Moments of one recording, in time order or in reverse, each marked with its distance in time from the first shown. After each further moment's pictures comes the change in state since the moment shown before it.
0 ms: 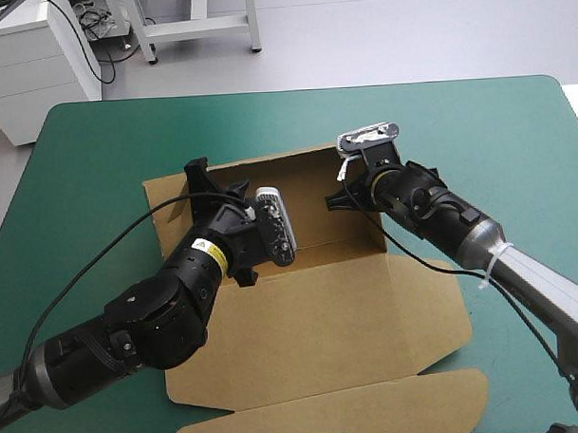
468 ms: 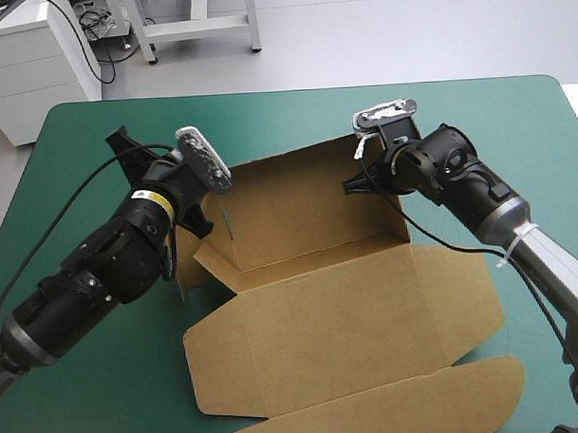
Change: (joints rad) left arm 0.358 -0.011 -0.039 -0.115 -0.076 -0.031; right arm -0.102 0.001 -0.173 0.196 0.201 -0.262
